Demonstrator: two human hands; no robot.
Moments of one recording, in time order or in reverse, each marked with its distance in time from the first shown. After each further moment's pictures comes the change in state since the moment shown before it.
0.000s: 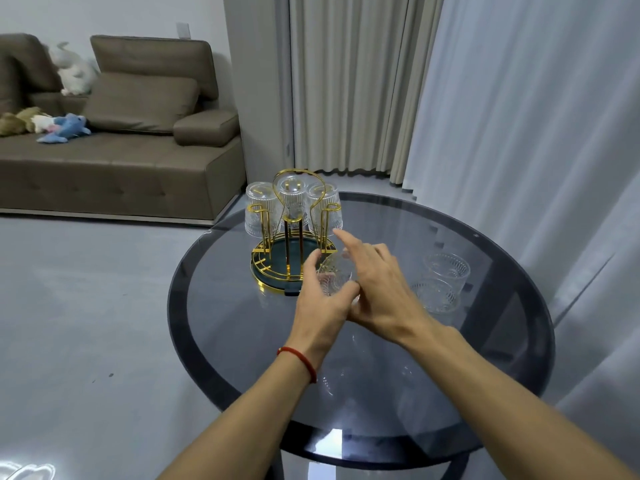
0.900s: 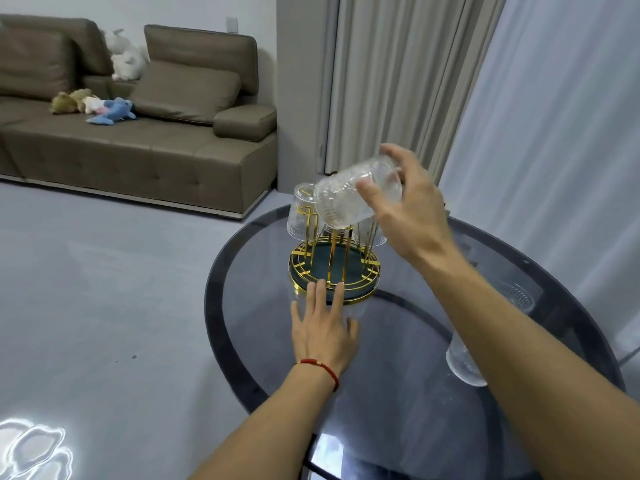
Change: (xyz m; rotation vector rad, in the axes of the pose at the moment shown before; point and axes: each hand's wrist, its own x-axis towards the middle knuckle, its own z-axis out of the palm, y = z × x) left_hand 0.043 -0.080 -0.047 1.210 0.084 0.115; right_hand 0.110 -0.062 -0.036 0.375 0.285 0.209
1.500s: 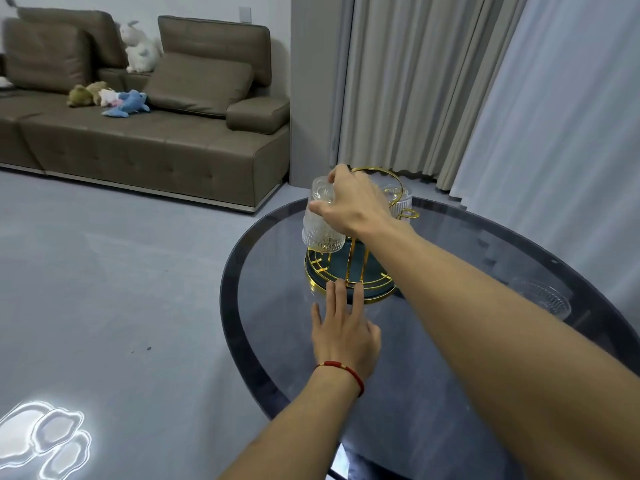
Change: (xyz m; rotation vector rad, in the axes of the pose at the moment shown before) left_hand -0.001 0.000 0.006 -0.009 -0.093 -0.014; right_hand 0.051 0.001 0.102 -0.505 -0.336 -0.005
